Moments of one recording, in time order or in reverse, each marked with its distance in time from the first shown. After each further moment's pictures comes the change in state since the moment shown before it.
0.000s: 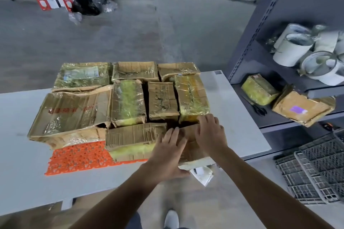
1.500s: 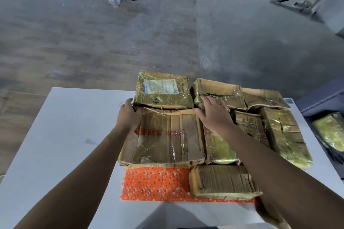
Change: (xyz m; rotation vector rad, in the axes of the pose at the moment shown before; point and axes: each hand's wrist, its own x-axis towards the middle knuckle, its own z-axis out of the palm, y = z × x) left_hand -0.045 -0.433 -0.013 -0.897 0.342 -0.917; right_hand 0.197 -0.273 0.061 -0.124 -0.218 -0.263
